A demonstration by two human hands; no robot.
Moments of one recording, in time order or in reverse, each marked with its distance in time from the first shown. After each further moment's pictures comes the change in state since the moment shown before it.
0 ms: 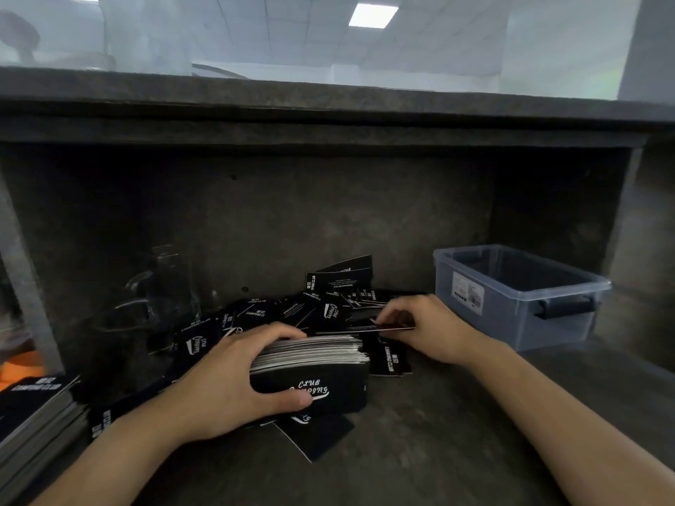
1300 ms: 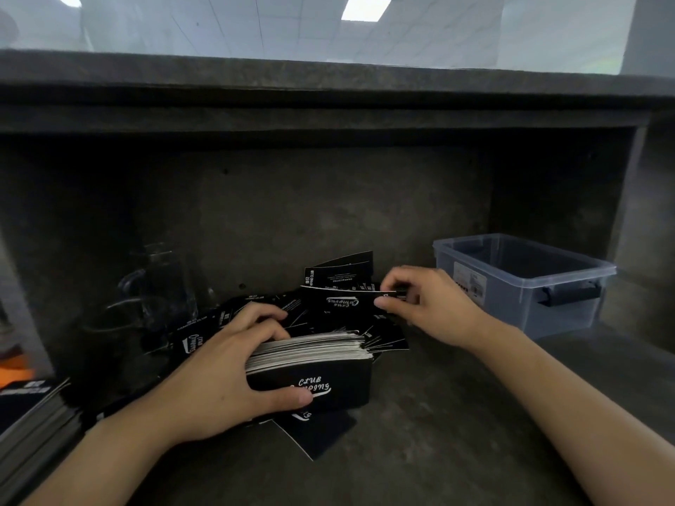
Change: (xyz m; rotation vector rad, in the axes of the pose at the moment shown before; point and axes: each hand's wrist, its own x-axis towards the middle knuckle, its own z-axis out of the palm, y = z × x) left_hand 0.000 -0.001 -0.004 0.123 -0.038 -0.024; right_hand -0.009 -0.023 -0.018 0.117 0.207 -0.078
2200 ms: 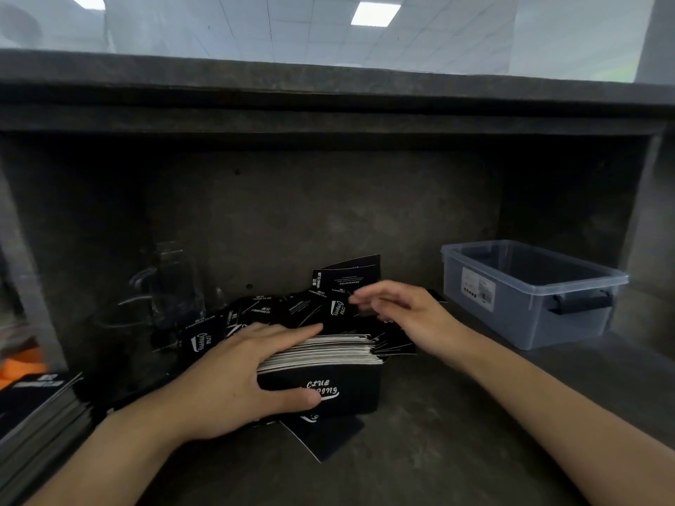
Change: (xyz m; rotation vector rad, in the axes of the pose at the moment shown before) left_hand -0.001 0.004 -0.001 -0.014 -0.072 0.047; right_hand 0.004 -0.011 0.032 0.516 -0.138 0.131
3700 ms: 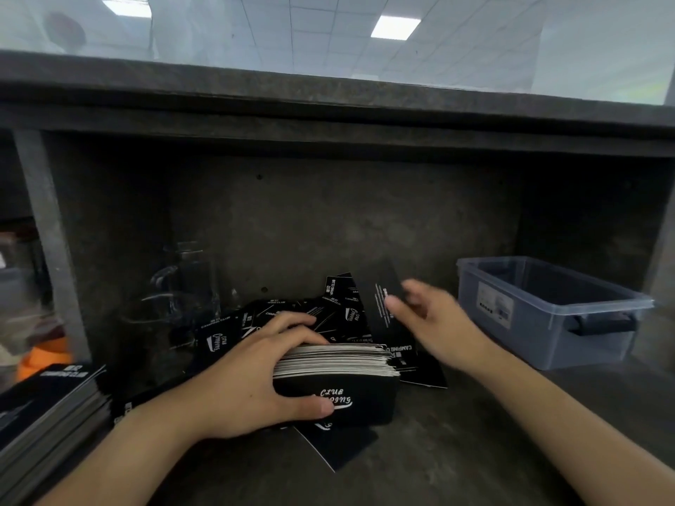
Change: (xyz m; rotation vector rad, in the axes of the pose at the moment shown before) left_hand 0.000 -0.003 0.000 -0.072 0.021 -0.015; right_hand 0.002 -0.010 -0.001 -0.235 0.181 -0.046
